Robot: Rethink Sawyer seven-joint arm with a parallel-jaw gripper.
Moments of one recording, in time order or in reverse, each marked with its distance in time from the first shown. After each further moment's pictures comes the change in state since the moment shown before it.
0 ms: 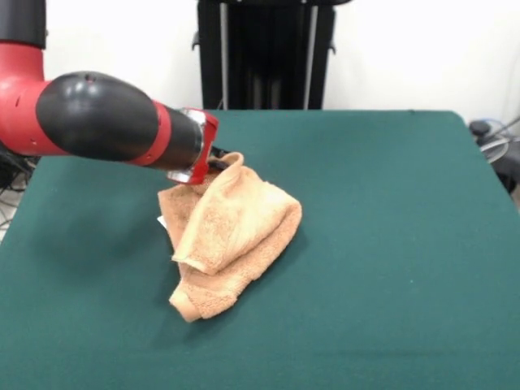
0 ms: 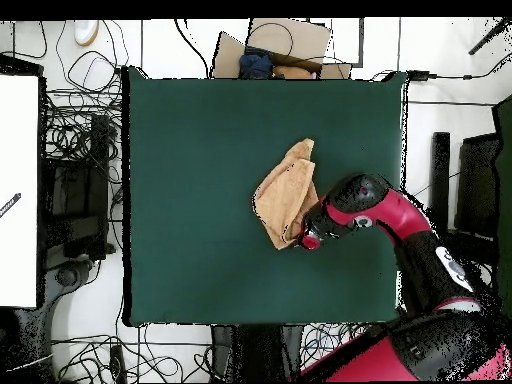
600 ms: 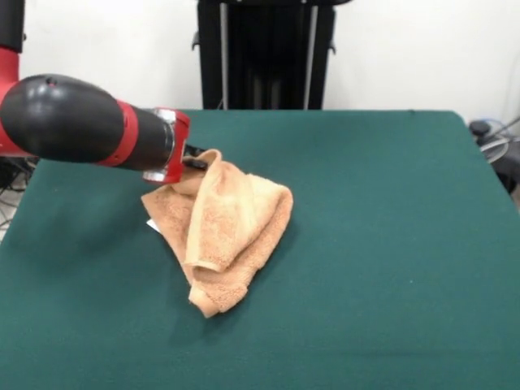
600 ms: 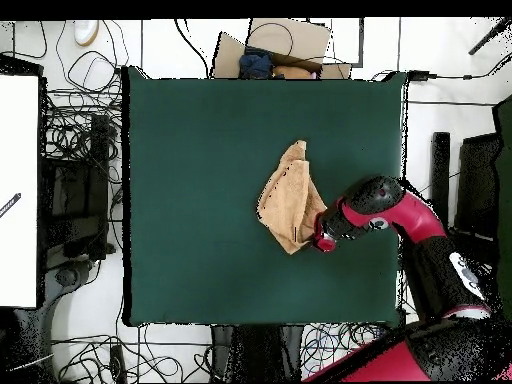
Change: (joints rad) arm -0.057 0.022 0.023 -0.051 -0.040 0.055 -0.101
